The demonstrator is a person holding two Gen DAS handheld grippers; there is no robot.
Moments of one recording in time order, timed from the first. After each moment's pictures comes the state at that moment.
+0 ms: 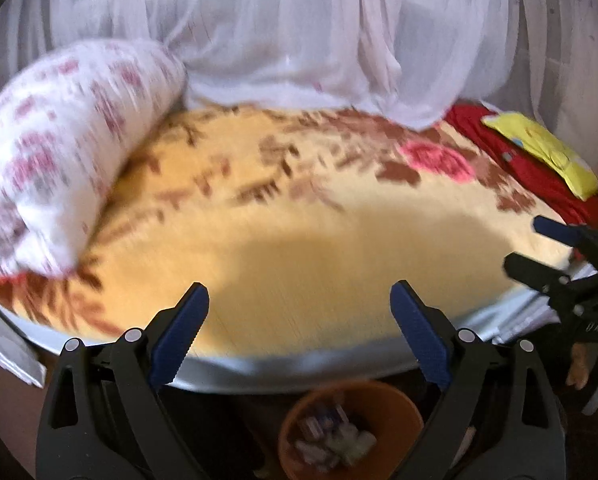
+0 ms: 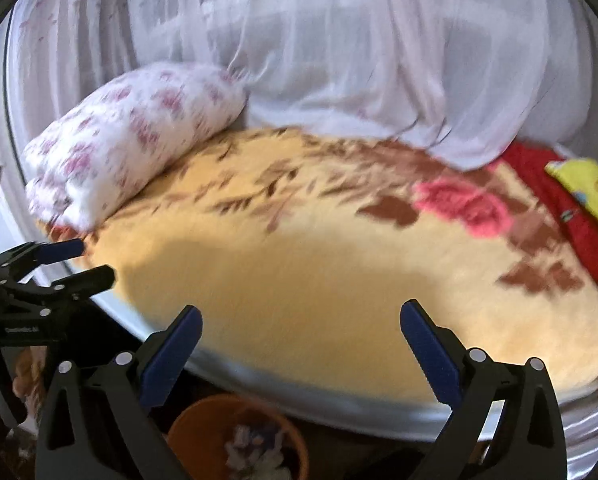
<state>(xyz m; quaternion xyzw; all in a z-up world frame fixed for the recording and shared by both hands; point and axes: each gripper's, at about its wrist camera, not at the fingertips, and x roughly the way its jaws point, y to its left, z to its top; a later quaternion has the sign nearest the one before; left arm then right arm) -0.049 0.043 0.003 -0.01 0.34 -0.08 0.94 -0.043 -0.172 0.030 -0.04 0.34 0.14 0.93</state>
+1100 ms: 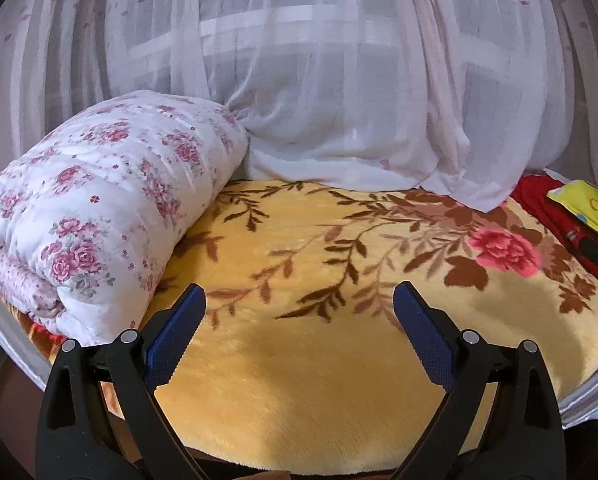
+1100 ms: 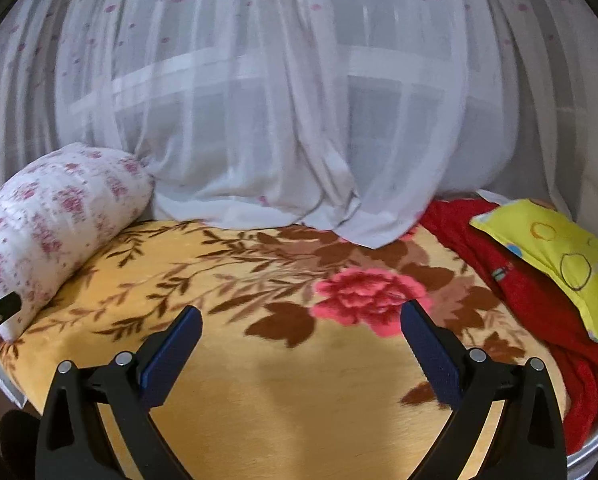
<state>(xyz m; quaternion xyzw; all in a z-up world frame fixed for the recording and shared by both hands) 0.015 0.054 0.046 -0.01 0.24 0.04 0.97 0.041 -0.245 0.070 0.00 0.23 0.01 0.97</state>
